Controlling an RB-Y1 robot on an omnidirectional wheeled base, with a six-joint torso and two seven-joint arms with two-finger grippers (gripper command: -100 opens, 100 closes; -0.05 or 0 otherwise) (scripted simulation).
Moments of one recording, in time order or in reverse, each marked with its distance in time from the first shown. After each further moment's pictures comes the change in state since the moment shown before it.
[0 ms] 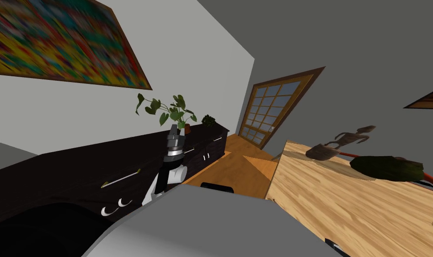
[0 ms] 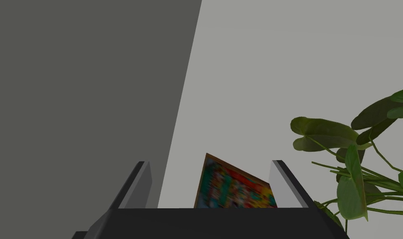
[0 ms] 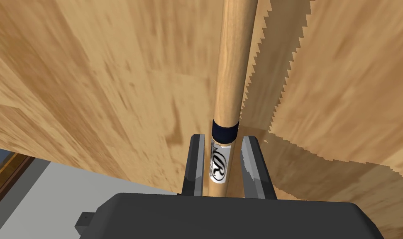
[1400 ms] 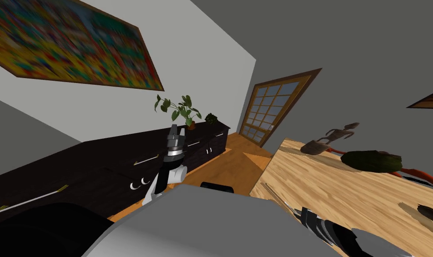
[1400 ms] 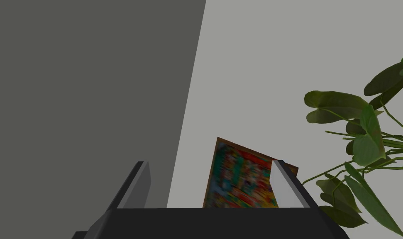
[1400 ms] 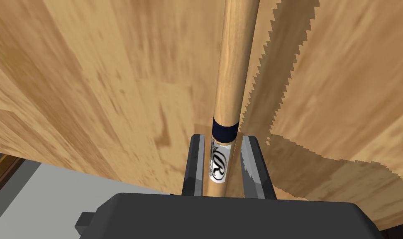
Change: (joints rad) left arm 0.000 0.000 0.000 0.000 0.000 0.000 0.000; right arm -0.263 0.007 0.071 0.100 0.243 -0.023 -0.289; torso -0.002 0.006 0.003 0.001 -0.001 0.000
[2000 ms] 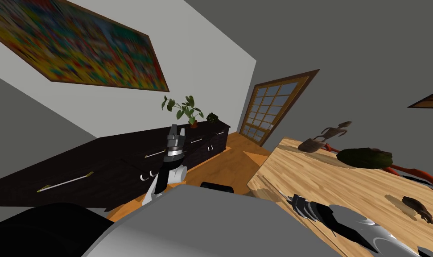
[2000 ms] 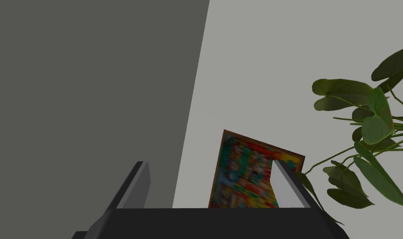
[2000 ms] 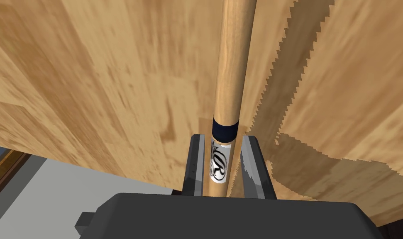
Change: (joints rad) left arm 0.000 0.000 0.000 0.000 0.000 0.000 0.000; right arm -0.170 0.022 0.038 0.098 0.130 -0.028 -0.141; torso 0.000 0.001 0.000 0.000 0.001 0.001
